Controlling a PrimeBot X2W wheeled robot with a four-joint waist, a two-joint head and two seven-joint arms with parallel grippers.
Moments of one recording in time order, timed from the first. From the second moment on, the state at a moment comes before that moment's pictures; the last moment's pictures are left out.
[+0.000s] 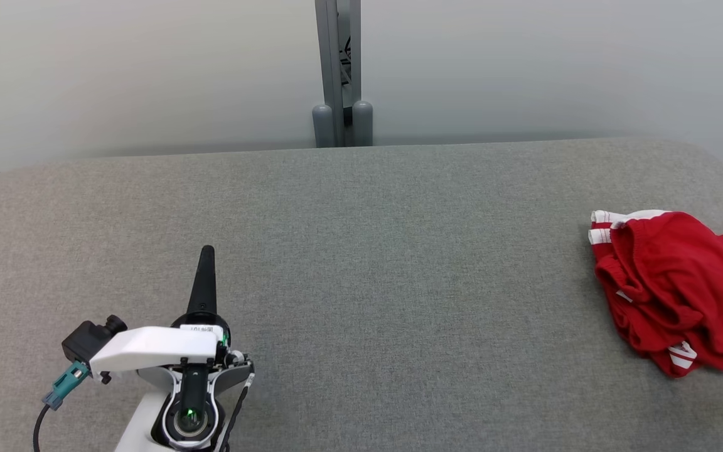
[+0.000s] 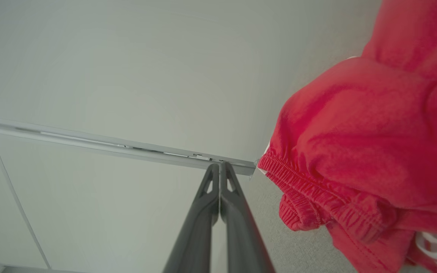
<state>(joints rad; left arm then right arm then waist) -0.27 0.07 -0.28 0.37 -1.50 -0.08 -0.24 -0.30 -0.13 -0.40 0.45 1.34 0.13 0.37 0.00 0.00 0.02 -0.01</state>
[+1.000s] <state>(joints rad) -0.32 0.05 -0.29 0.43 -1.70 -0.13 -0.26 -0.36 -0.15 -0.47 0.53 1.54 0.13 0.44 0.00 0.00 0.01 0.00</state>
